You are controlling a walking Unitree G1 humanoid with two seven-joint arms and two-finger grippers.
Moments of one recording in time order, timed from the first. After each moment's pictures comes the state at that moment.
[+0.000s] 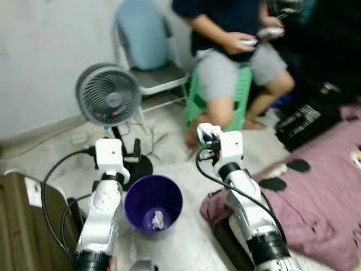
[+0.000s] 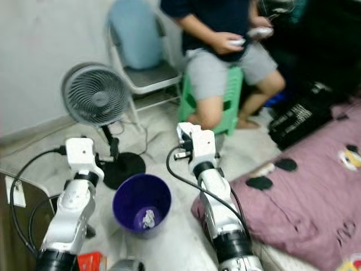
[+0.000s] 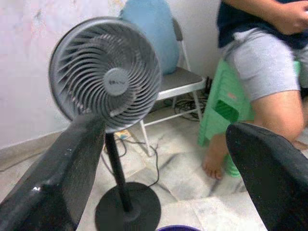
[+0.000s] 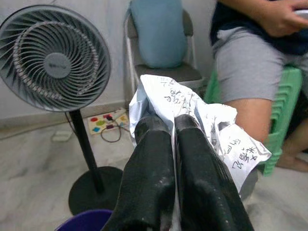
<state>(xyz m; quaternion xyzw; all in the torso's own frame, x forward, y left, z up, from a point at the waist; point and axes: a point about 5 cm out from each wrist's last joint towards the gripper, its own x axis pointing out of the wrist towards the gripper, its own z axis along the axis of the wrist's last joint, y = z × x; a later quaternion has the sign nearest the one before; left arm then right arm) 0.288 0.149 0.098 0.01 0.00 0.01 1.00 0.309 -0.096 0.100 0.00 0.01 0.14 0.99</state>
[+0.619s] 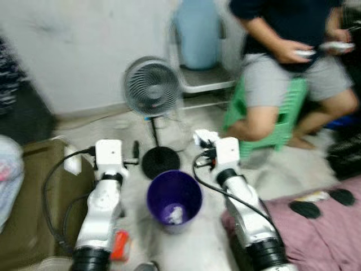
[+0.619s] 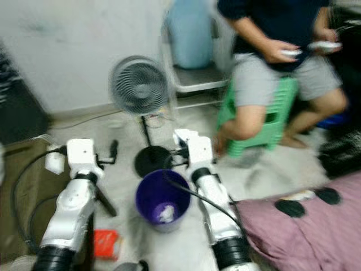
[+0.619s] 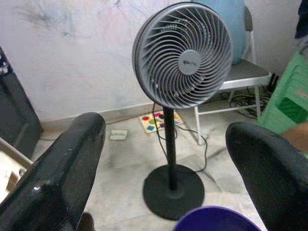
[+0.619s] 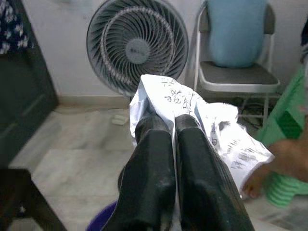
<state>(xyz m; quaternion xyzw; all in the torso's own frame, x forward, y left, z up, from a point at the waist) 0.292 0.142 0.089 0.01 0.02 -0.01 1.00 0.300 -0.102 0.086 -0.01 0.03 0.13 0.99</state>
